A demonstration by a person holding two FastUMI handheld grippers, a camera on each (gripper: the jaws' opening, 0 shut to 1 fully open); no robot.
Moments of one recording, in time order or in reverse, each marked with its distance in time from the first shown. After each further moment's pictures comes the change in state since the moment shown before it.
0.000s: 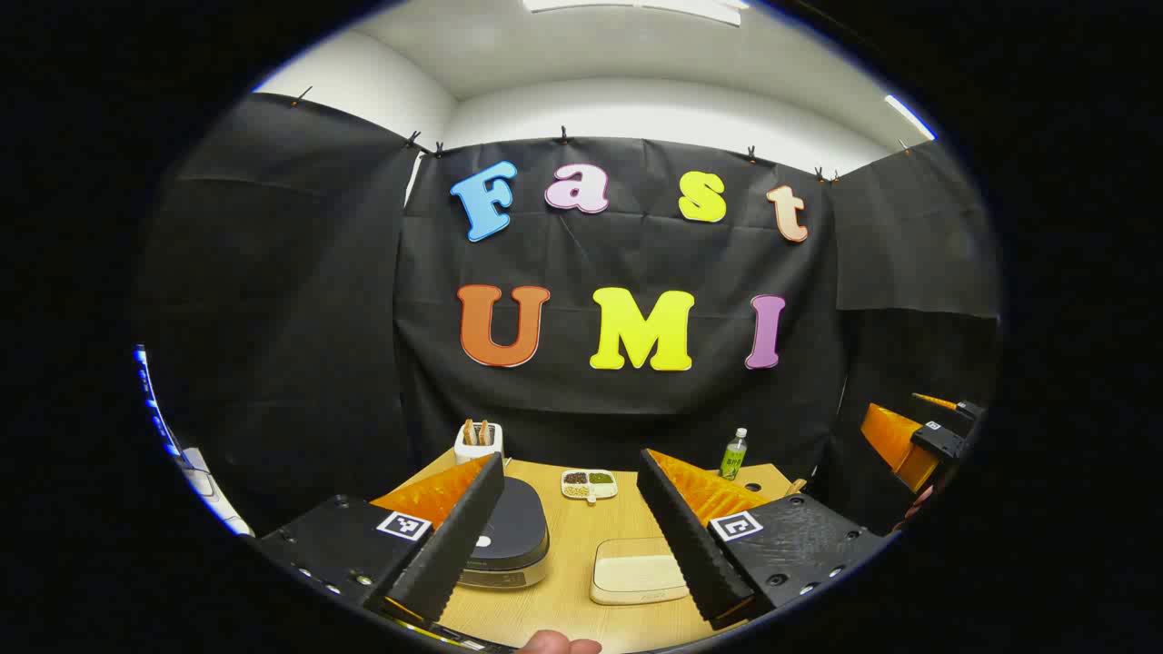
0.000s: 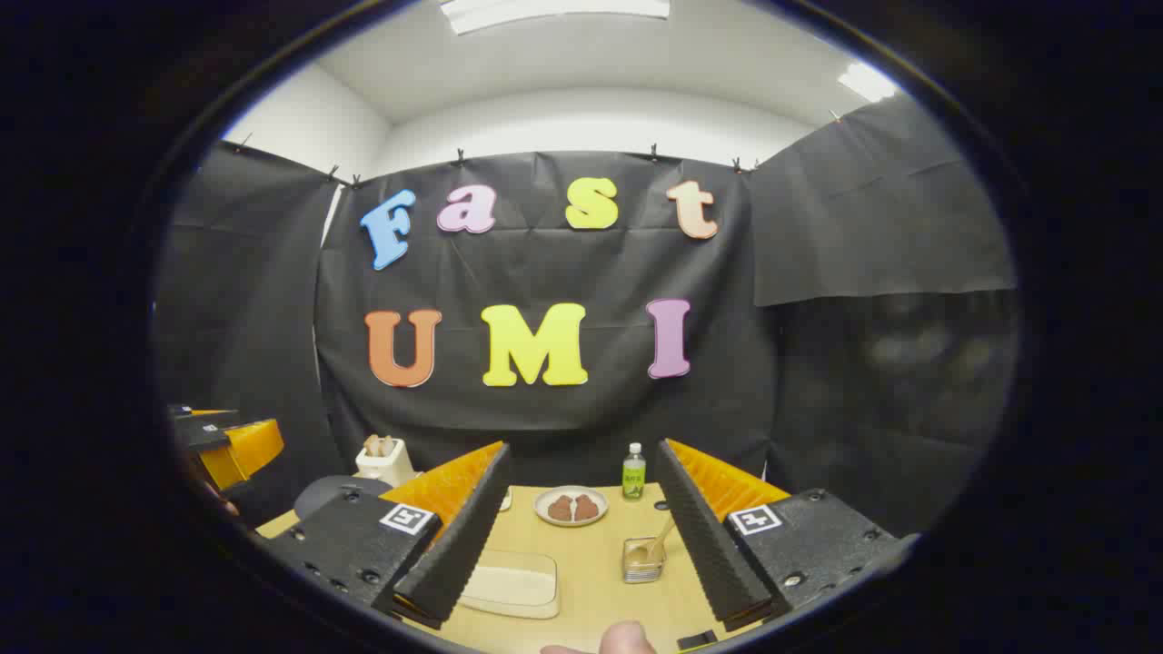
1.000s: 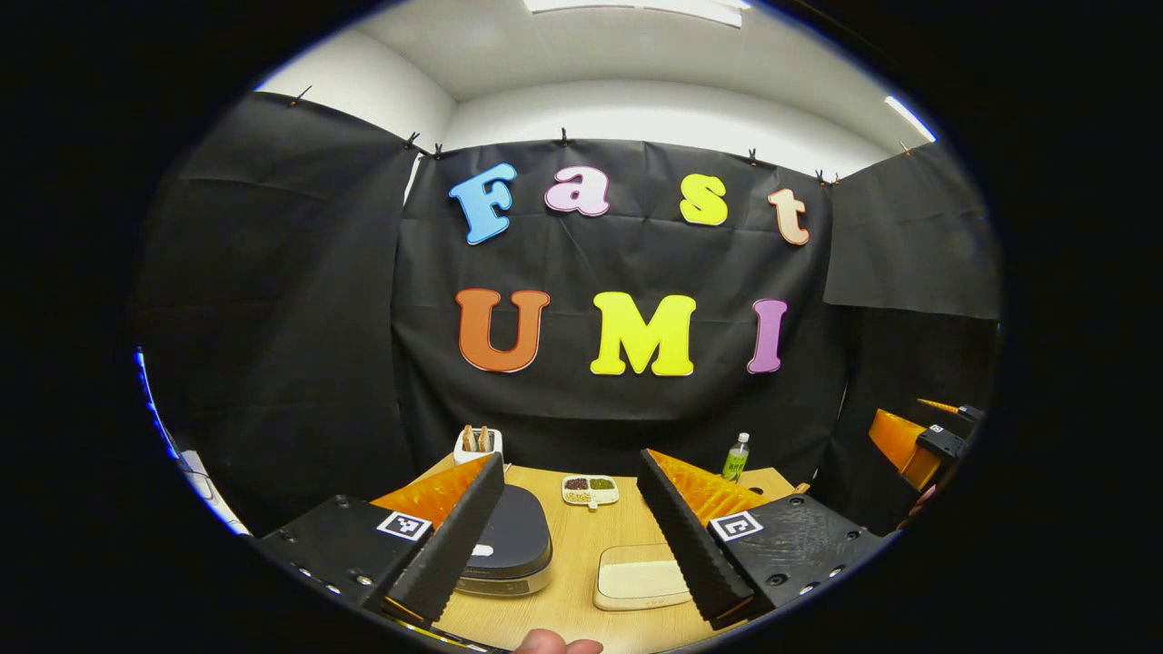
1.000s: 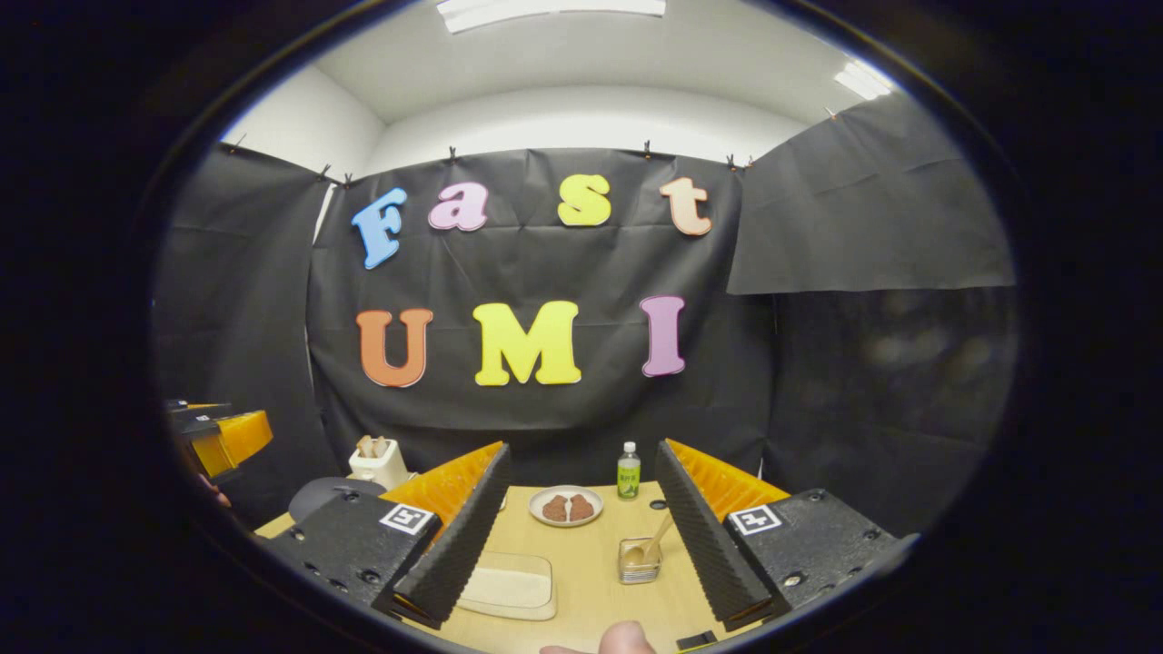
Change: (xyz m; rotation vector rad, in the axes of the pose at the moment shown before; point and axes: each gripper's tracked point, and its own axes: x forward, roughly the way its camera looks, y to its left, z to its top) left arm 0.006 0.000 0.002 -0.001 -0.012 0.002; right arm 0.011 0.002 0.003 0.010 0.015 -0.018
